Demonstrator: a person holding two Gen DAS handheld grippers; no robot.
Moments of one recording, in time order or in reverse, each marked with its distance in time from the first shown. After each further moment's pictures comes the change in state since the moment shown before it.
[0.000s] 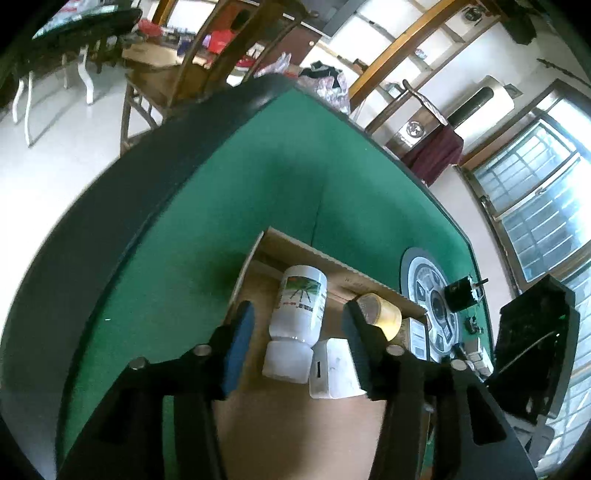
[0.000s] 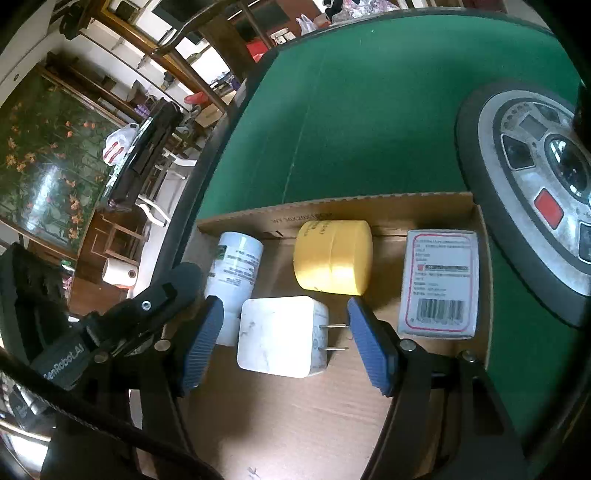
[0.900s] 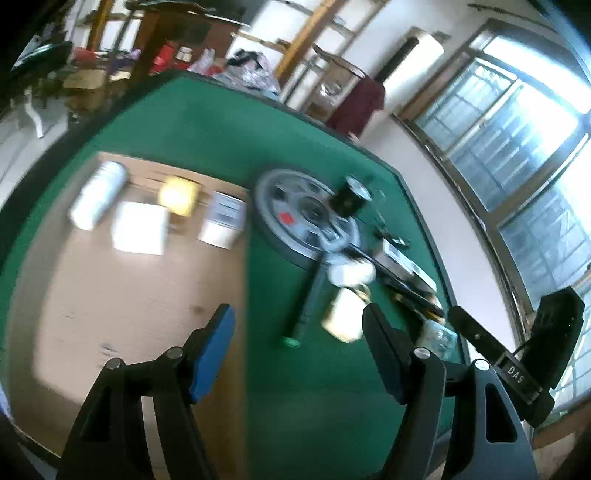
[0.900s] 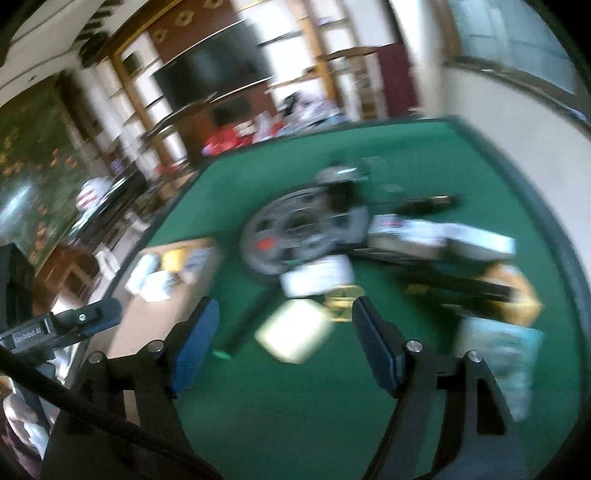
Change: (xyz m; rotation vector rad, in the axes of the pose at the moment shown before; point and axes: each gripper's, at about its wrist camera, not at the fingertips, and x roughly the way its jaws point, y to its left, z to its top) left arm -0.042 -0.187 -0.125 0.204 0.083 -0.115; right arm -0.266 -0.137 -0.107 -0.044 -0.397 -0.270
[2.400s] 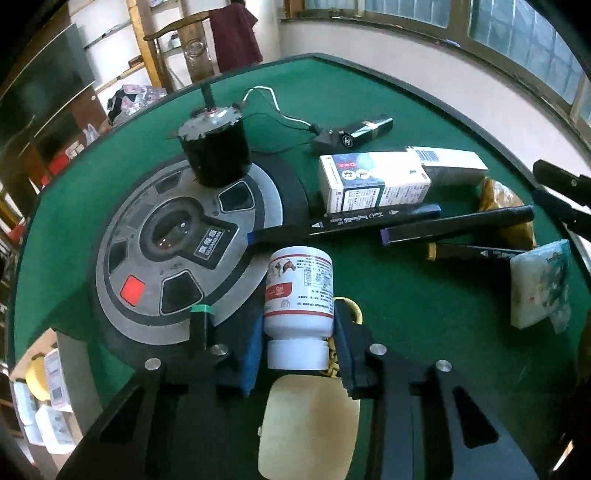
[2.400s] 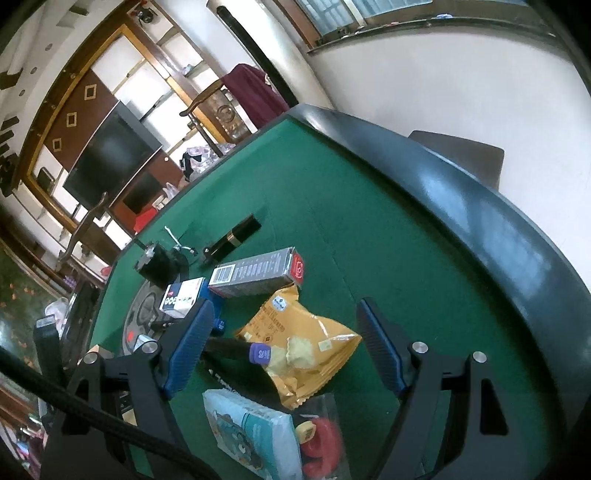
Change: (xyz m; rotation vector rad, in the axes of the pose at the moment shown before) left arm 0.198 -0.128 -0.001 0.697 0.200 0.230; right arm 0.004 -0.195 0.004 0.397 -0.118 -0.109
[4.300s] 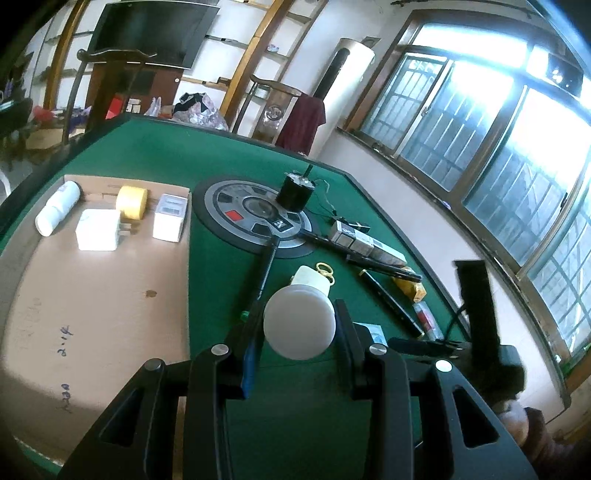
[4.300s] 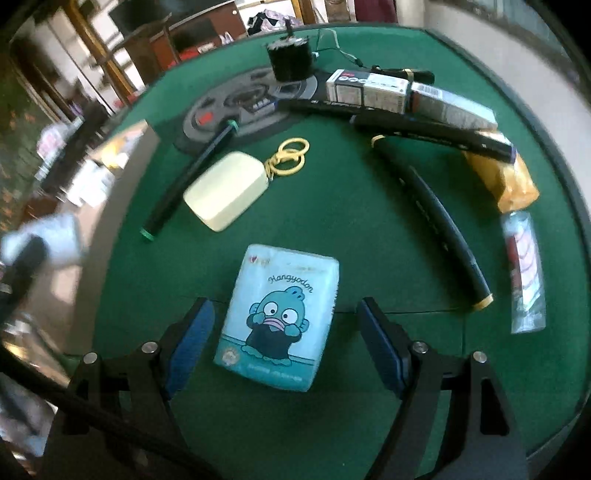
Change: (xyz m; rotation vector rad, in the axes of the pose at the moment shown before) left arm -0.155 0.066 -0.173 -0.494 -0.415 -0.224; right arm 0.013 0.151 -0.145 -0.502 0.419 -0.128
